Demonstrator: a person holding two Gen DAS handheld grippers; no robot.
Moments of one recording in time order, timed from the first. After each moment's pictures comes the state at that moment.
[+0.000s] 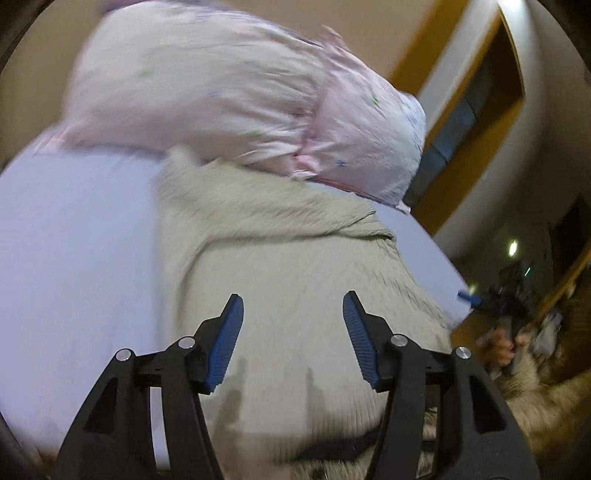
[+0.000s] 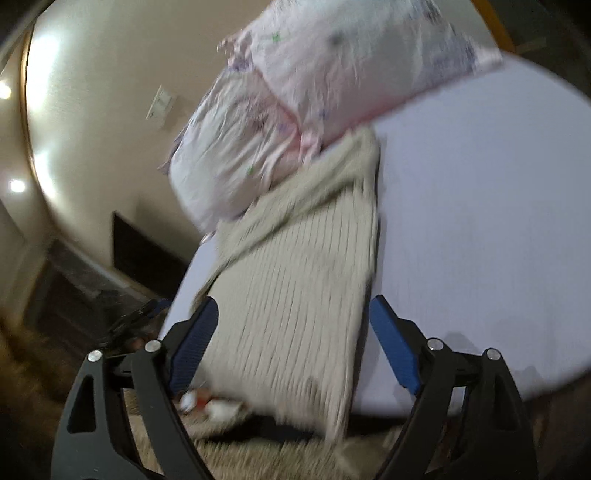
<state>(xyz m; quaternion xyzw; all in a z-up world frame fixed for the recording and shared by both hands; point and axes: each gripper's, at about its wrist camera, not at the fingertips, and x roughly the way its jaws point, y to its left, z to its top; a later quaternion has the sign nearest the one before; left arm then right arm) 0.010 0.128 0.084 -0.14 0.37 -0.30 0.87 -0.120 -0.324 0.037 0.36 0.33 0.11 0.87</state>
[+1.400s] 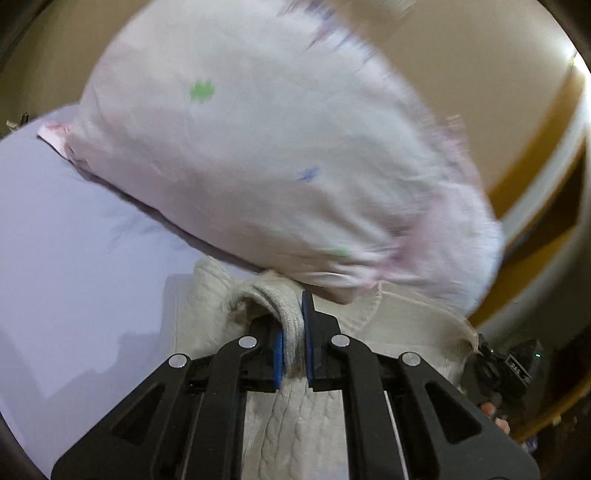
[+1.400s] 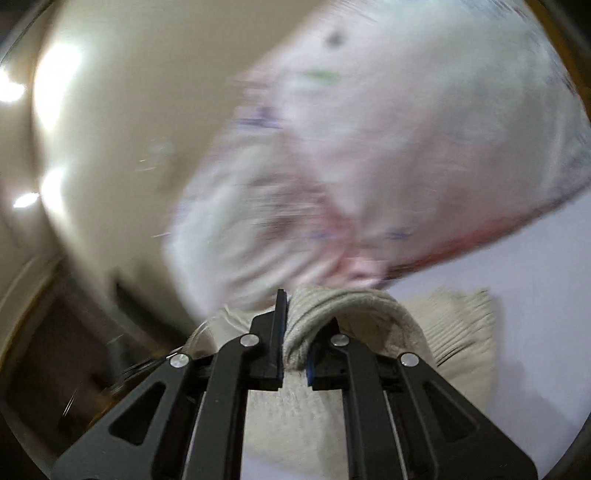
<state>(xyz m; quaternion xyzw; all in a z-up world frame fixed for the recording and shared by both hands) 0.261 0.107 0.071 -0.27 0.35 -0.17 0.88 0.135 -0.348 0.093 0.35 0.23 0.05 0.91</state>
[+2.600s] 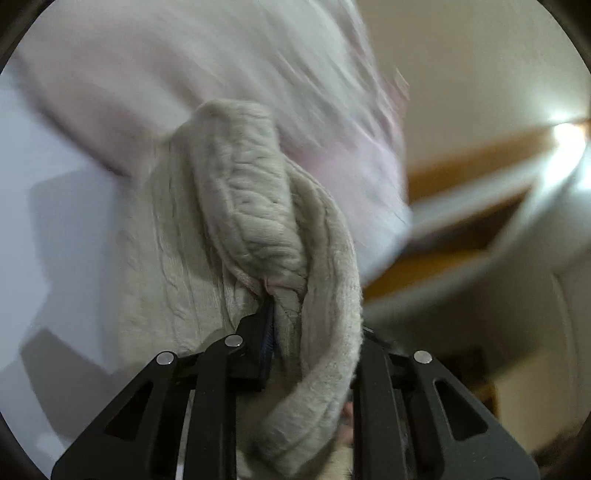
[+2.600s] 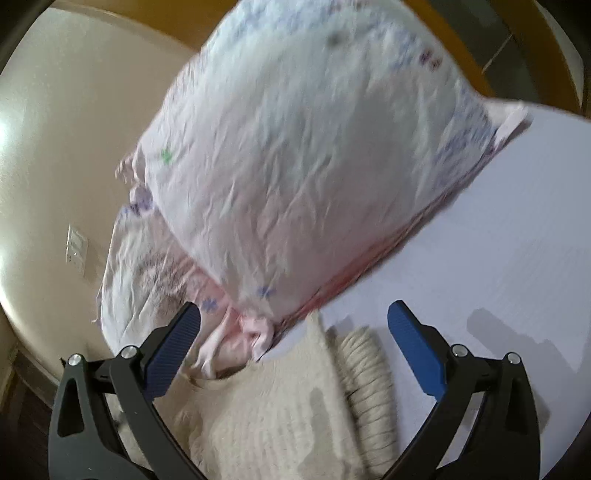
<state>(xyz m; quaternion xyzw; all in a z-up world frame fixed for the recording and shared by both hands) 0.257 -0.018 0.075 -0.43 0.38 -0.41 0.71 0.086 -0.416 0.064 0.42 0.16 -0.10 0.89</state>
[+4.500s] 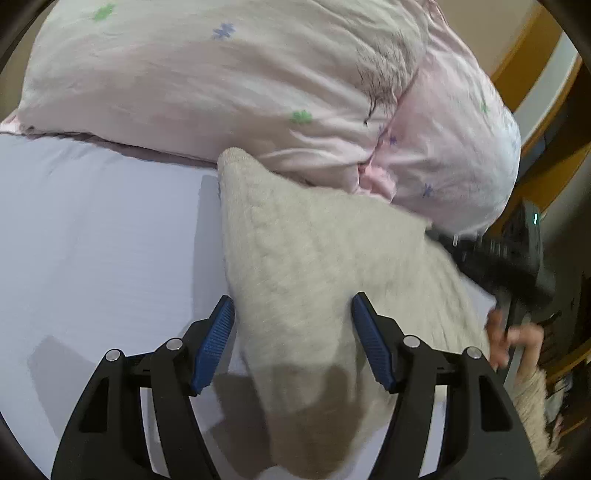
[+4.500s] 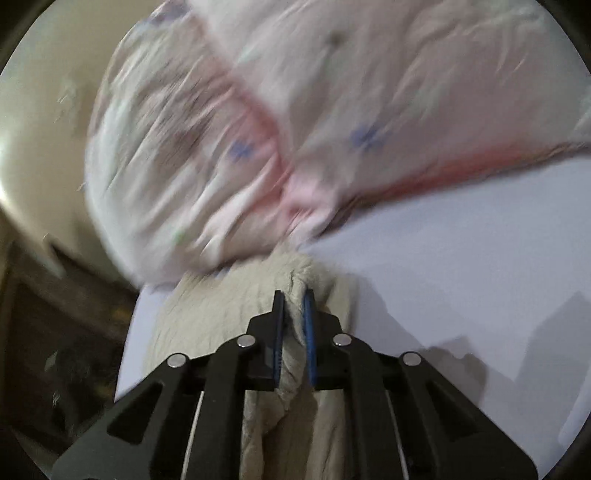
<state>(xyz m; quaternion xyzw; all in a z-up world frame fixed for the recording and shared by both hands) 0.224 0.015 0.038 -0.14 0.43 -0.21 0.87 0.206 -0.327 0.046 0.32 0.37 0.02 0.87</state>
